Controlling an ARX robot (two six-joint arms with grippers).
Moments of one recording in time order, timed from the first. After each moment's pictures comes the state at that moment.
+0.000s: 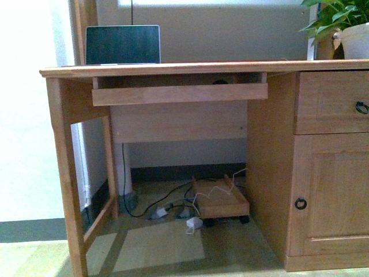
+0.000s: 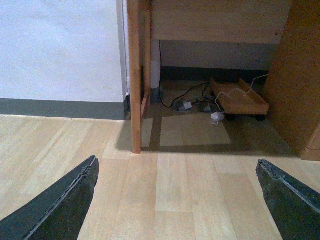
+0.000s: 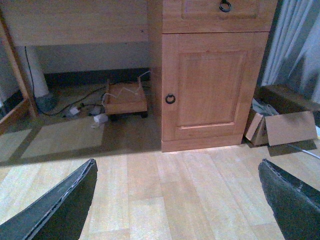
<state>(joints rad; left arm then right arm) 0.00 0.00 0.01 0.00 0.00 -0.01 0.00 0.00 0.02 0.00 0.00 0.00</state>
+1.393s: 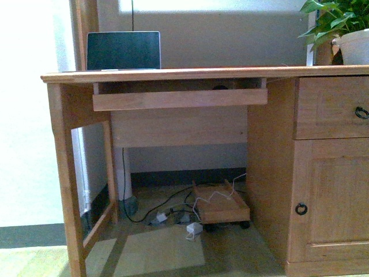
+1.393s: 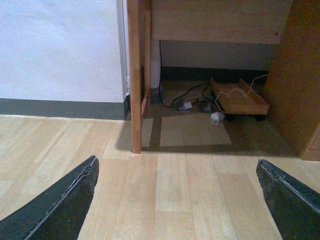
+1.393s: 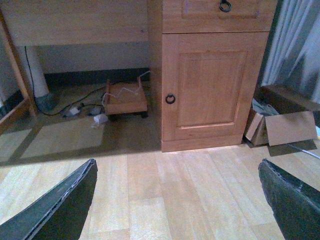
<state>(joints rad) 0.00 0.00 0.01 0.00 0.00 -0.01 0.00 0.00 0.02 0.00 0.00 0.00</state>
